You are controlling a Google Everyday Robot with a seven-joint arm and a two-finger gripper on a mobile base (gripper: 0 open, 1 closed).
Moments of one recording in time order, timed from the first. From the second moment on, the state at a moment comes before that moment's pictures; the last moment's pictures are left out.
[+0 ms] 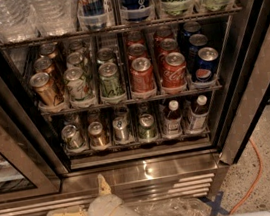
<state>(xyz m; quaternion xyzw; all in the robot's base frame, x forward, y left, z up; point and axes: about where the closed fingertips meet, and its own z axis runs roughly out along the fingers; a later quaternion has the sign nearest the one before) 0.423 0.190 0.646 -0.18 0.73 0.38 0.53</state>
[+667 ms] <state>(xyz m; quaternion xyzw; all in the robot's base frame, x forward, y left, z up) 0.472 0.166 0.600 -0.05 0.78 0.33 0.53</state>
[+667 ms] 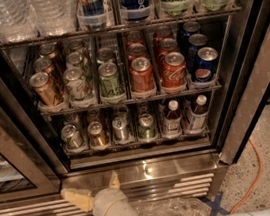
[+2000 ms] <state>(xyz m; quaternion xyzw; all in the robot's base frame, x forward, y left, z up) 0.538 0.167 0.585 -0.02 0.76 0.27 0.60</state>
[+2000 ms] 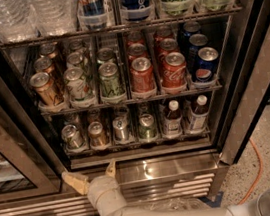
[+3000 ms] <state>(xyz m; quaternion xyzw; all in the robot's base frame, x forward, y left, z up) 0.571 0.176 0.599 -0.03 0.74 0.22 0.64</state>
